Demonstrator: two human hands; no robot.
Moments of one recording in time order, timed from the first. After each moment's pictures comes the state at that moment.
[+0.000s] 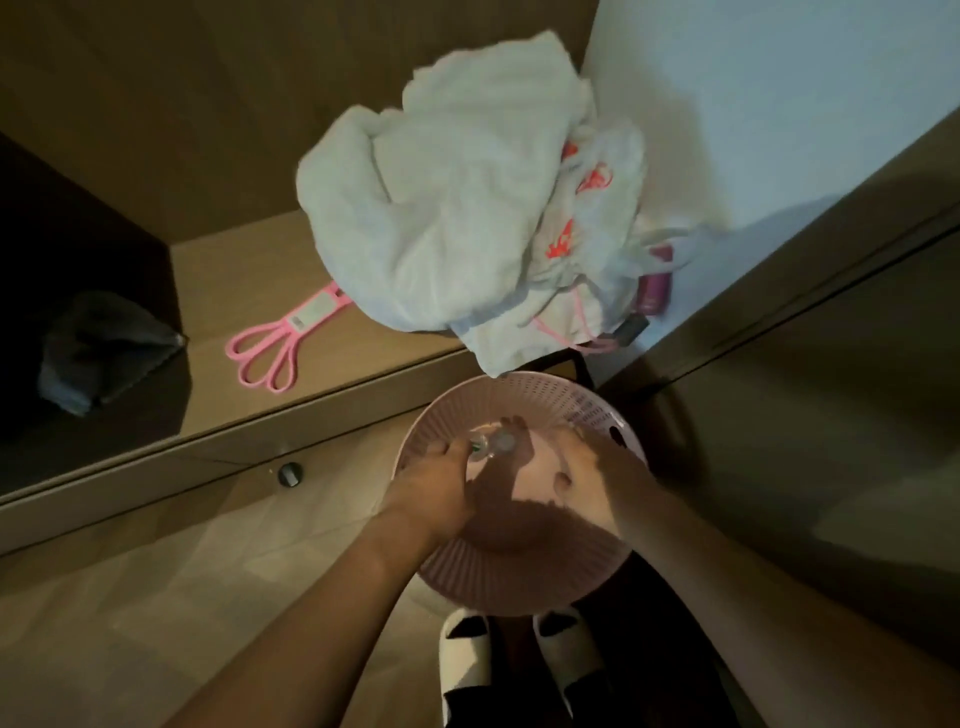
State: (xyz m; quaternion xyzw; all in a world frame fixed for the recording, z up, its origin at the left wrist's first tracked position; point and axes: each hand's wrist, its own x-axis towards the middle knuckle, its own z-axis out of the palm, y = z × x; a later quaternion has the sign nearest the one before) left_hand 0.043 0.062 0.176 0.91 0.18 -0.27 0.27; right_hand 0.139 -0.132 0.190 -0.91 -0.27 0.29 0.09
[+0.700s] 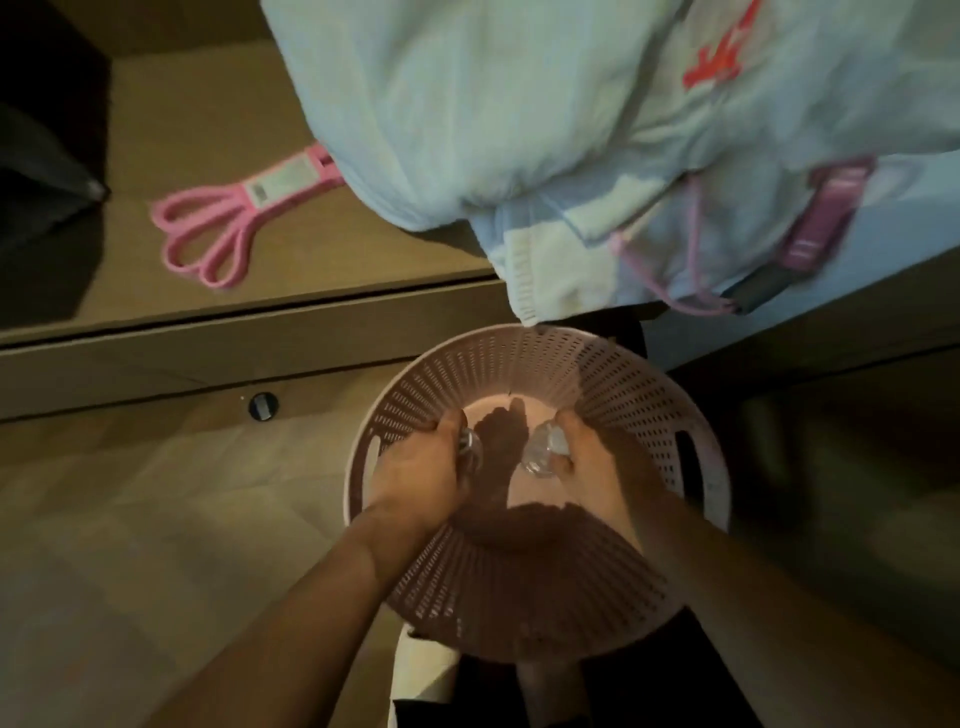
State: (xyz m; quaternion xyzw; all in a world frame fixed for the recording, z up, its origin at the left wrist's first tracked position) left_hand 0.045 0.047 0.015 0.90 0.29 -0.21 0.25; right_hand 0.168 -0.129 -0.024 -0.88 -0.28 0.36 0.15
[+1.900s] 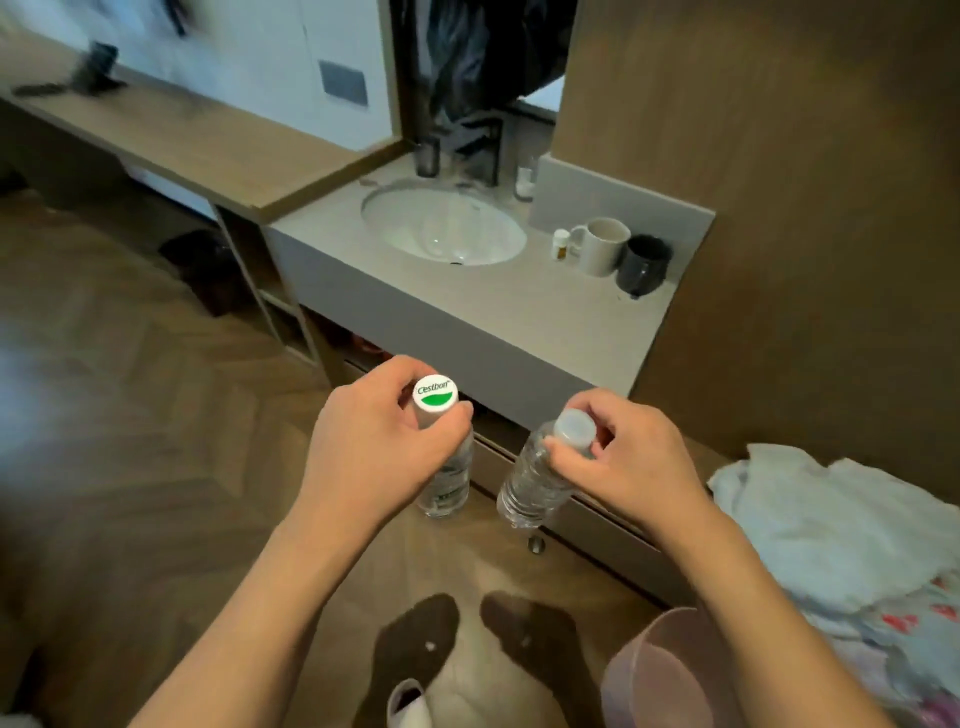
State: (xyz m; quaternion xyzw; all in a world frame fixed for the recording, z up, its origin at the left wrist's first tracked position) left_hand -0.441 0.189 0.702 0.70 0.57 0.34 0.25; right_hand -0.214 0.160 0.672 -0.68 -0.66 0.18 0.27
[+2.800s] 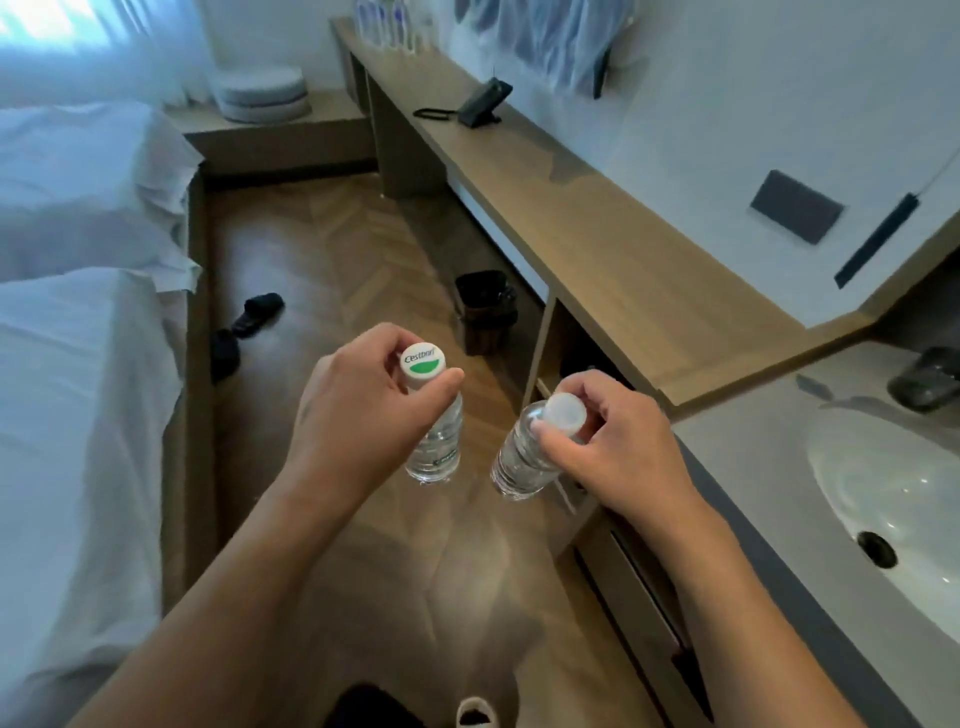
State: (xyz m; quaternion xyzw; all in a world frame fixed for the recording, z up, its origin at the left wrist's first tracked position) left_hand -0.938 0.616 0.714 0.51 0.74 0.42 0.11; right_hand -0.732 0.697 0.683 -0.46 -0.81 0.27 0.26
